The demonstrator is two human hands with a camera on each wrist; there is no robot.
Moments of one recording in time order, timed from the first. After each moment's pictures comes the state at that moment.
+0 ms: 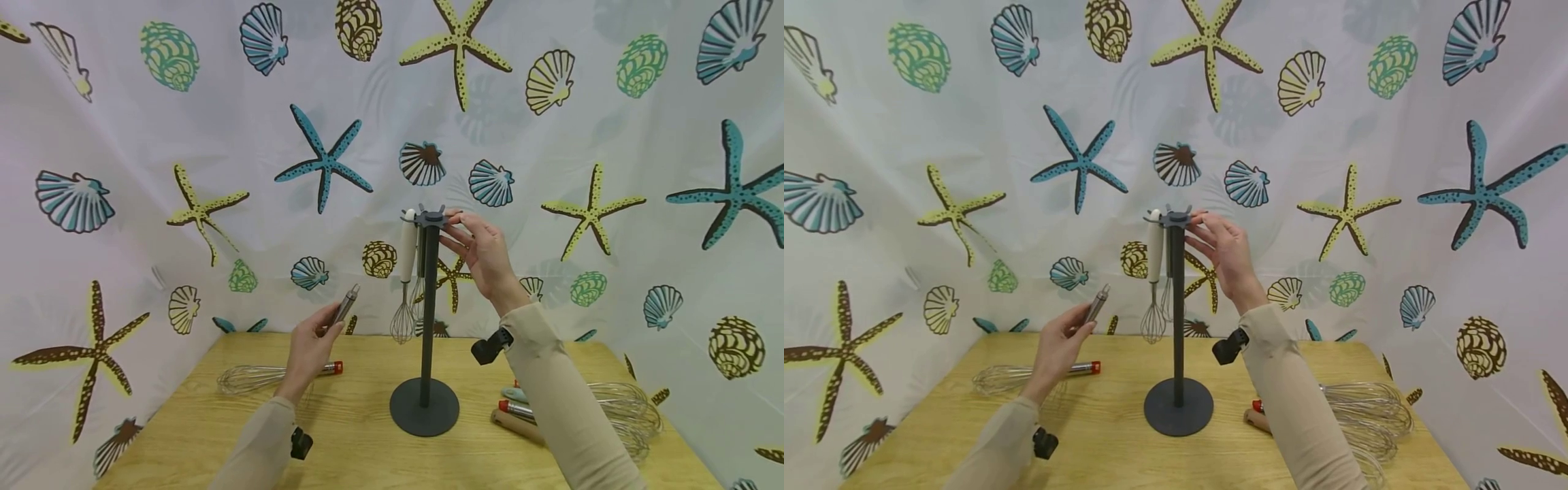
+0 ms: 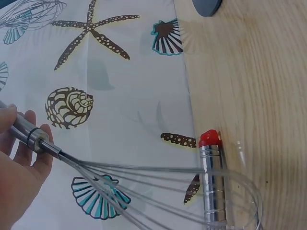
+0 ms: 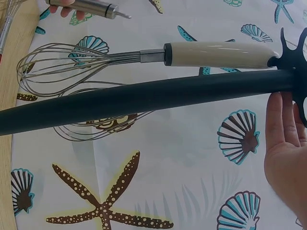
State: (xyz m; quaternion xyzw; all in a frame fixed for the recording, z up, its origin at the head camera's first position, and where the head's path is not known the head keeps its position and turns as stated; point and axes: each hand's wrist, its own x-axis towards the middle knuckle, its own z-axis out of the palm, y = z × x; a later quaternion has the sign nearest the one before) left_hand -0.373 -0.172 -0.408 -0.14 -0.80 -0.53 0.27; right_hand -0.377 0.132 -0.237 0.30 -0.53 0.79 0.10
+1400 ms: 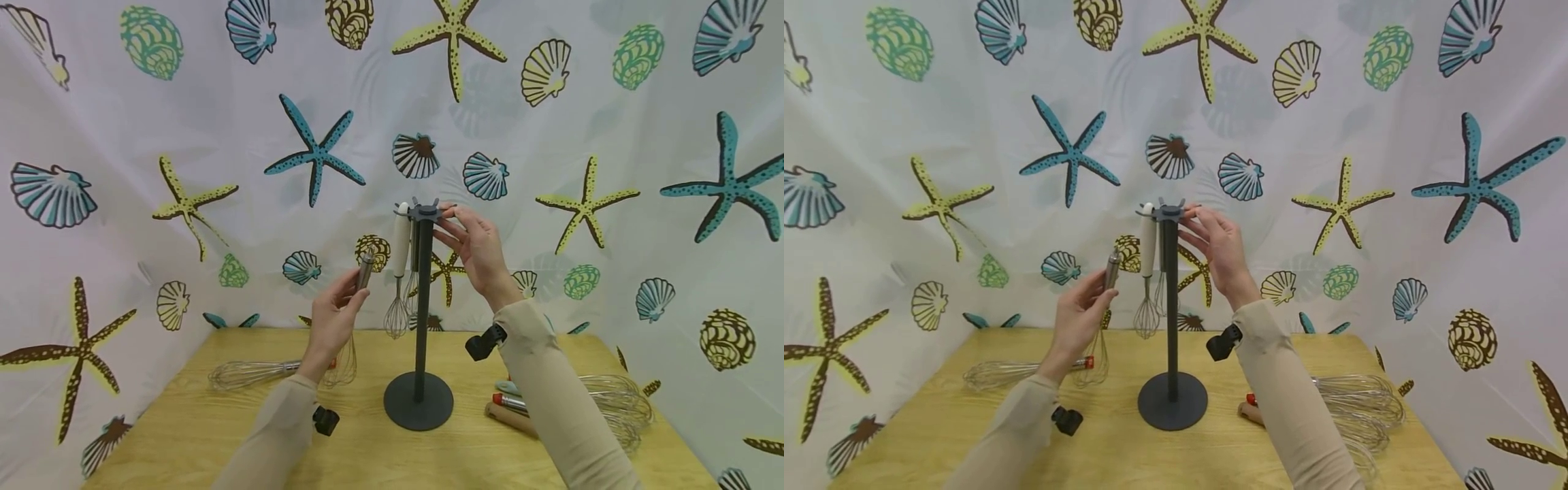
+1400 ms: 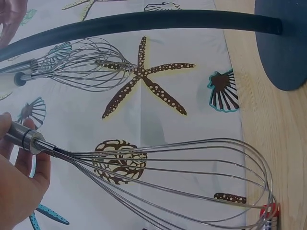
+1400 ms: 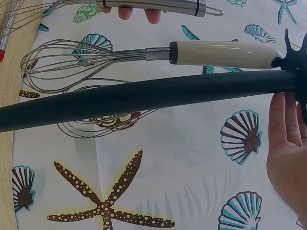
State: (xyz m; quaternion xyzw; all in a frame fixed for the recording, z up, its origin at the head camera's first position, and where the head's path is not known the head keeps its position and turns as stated) left_hand -0.338 -0.107 -0.337 -0.19 -0.74 -0.58 0.29; right_hand -0.381 0.133 -0.240 0.30 -0.53 0.78 0.11
